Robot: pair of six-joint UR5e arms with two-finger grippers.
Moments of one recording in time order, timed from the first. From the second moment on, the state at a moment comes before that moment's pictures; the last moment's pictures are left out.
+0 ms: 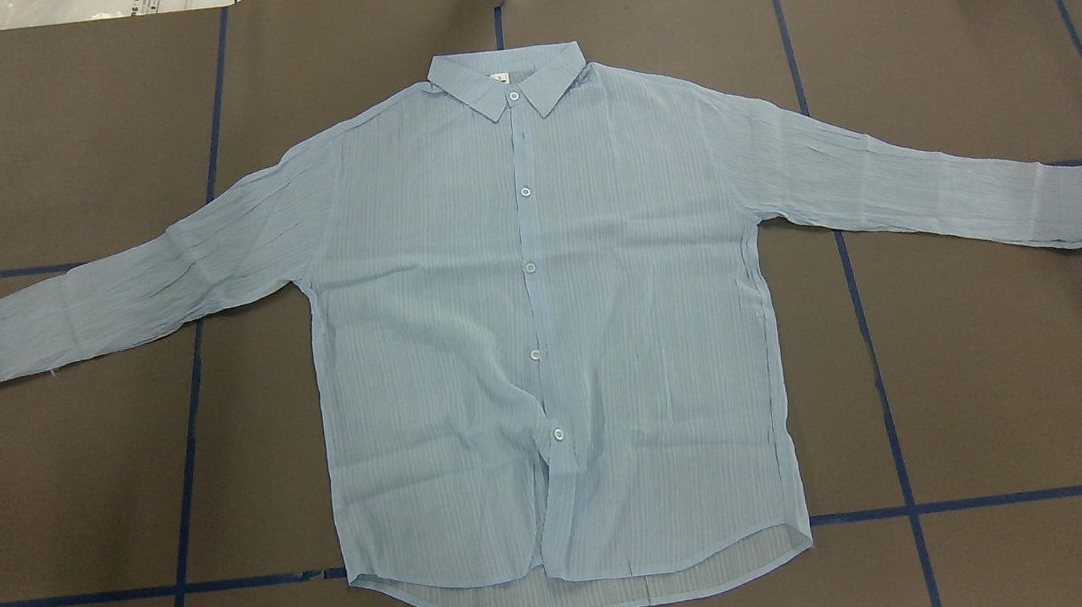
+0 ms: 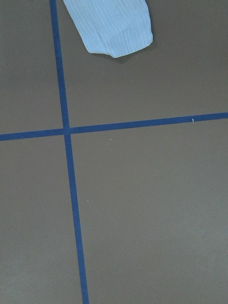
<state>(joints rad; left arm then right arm) -1.56 -1.53 -1.68 -1.47 -2.34 0.12 1.57 -1.76 1.83 -1.66 2.38 0.07</state>
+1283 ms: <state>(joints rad) -1.57 -1.62 -1.70 -1.61 -2.37 0.08 1.50 -1.63 1.77 -1.63 2.38 0.08</state>
